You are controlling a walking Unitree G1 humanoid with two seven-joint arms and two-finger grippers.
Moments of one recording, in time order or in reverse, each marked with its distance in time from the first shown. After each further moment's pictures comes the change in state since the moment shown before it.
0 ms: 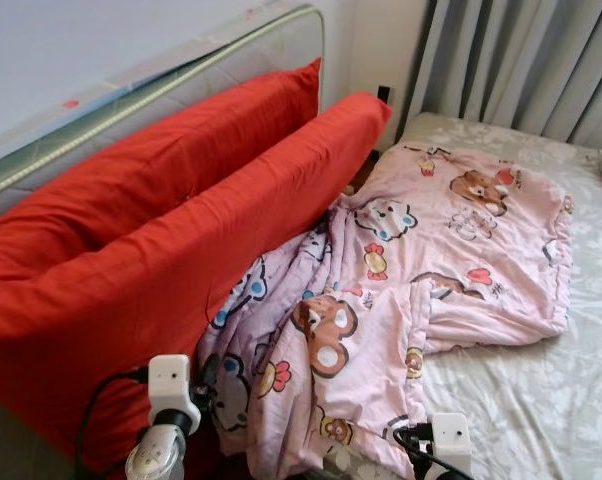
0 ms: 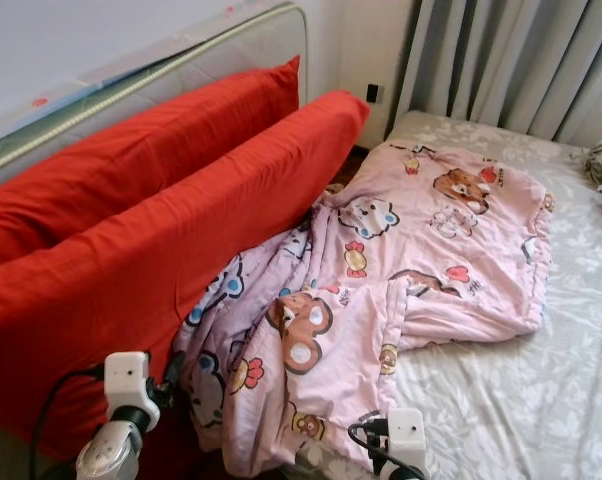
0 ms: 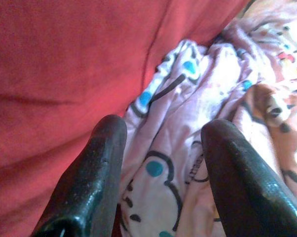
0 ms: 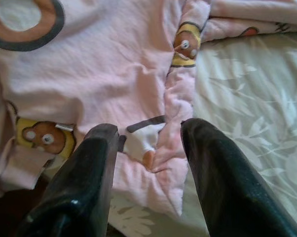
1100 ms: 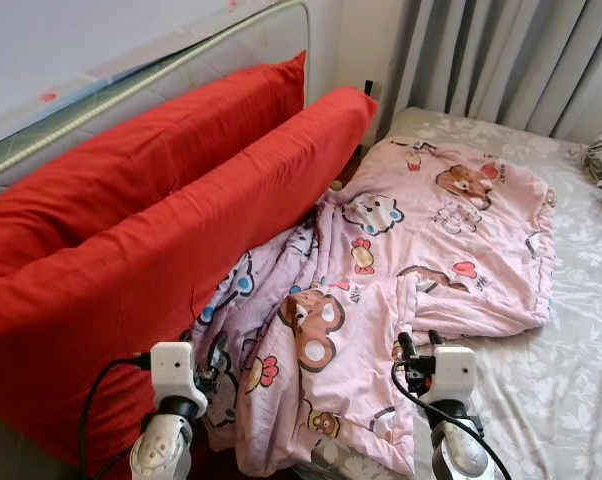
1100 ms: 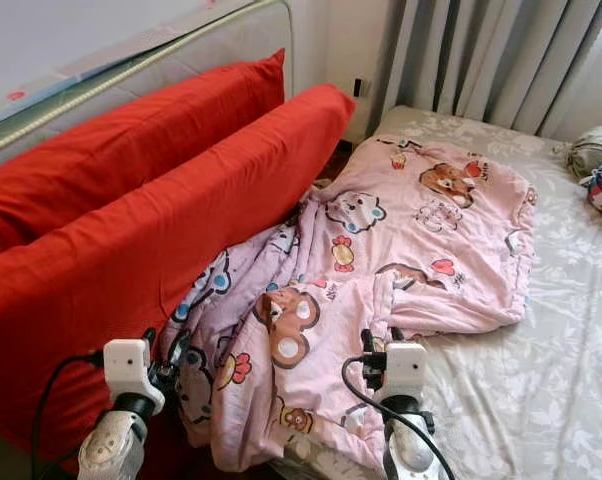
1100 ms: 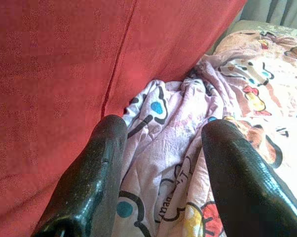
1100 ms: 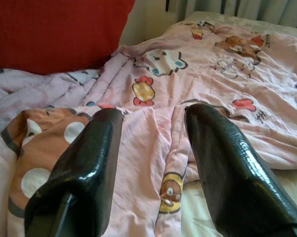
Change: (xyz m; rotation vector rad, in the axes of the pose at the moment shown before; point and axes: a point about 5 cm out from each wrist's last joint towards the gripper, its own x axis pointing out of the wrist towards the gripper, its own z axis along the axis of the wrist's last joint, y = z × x) left arm 0.010 -0.013 0.031 -0.009 -0.118 -0.041; right arm 0.012 0.018 0.099 -0.021 -0.497 -0.005
